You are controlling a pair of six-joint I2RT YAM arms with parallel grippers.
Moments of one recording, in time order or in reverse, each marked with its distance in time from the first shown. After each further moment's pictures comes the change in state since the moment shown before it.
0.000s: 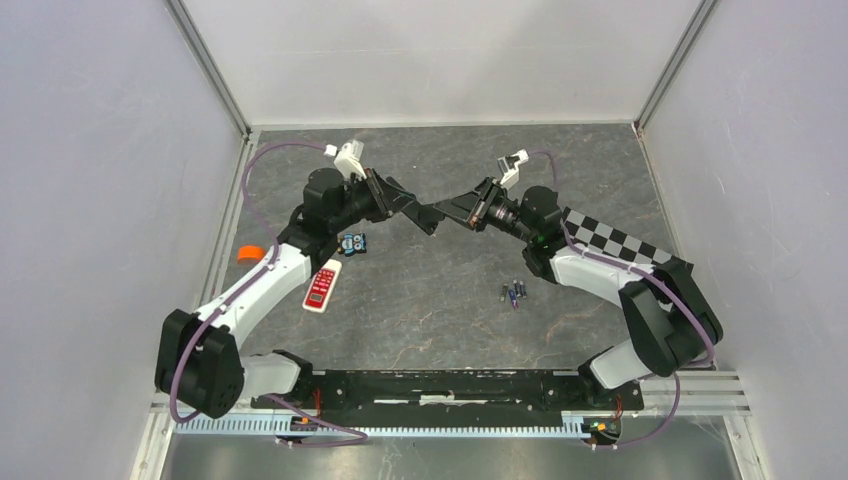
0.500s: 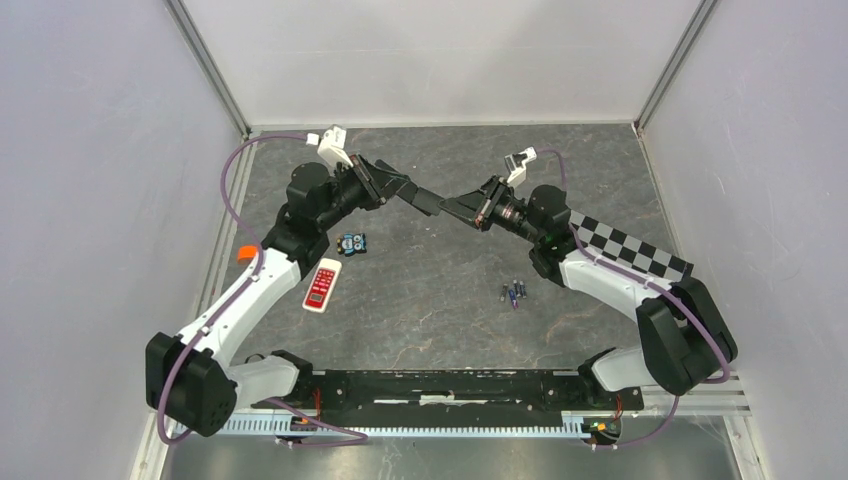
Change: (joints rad) left arm -0.005 -0.084 0.061 -0.010 -0.047 -0.058; right arm -0.002 -0.086 -0.004 -0.074 0.012 0.009
